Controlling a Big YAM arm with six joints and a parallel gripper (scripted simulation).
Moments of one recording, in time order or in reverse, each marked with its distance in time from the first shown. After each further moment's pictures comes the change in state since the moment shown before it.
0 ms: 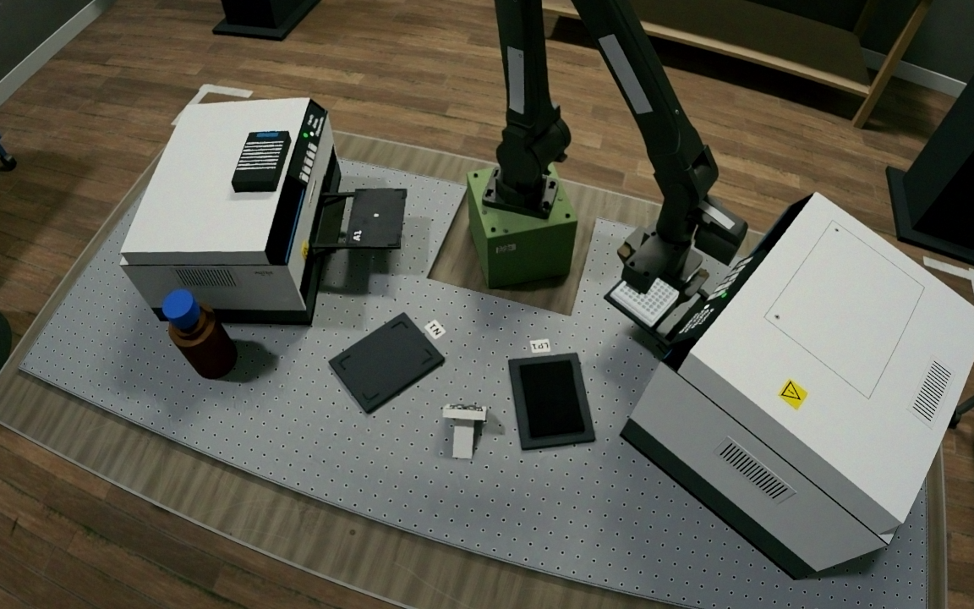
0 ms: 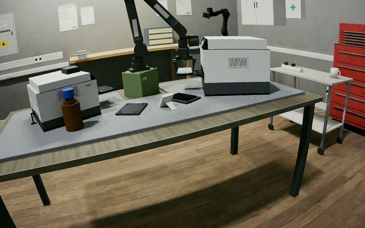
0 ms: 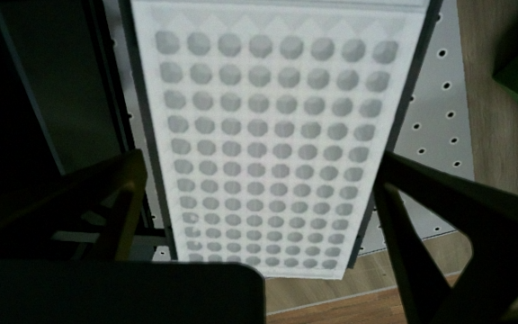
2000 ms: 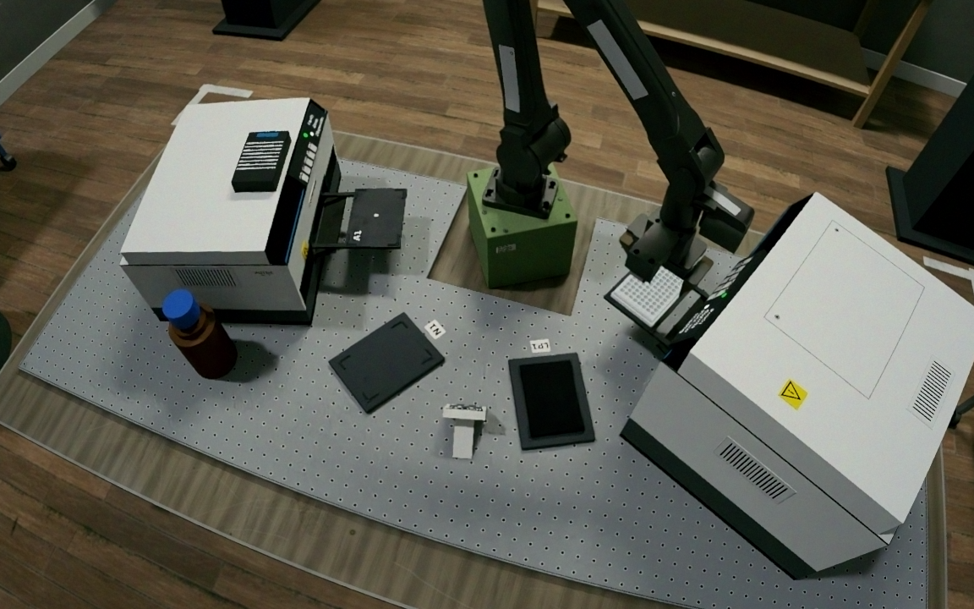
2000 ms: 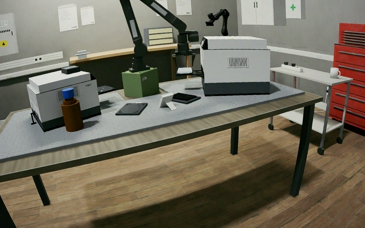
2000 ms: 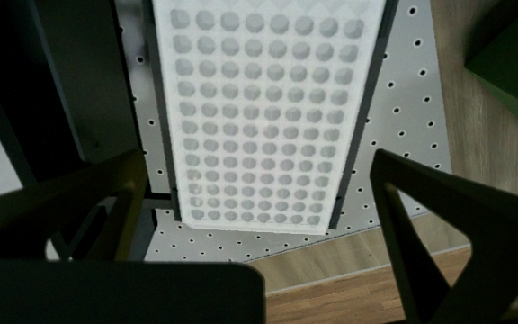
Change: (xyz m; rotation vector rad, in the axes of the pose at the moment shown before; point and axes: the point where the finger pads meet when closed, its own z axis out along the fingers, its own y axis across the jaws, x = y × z) arm 0.000 -0.002 -0.029 0.012 0.000 -0.015
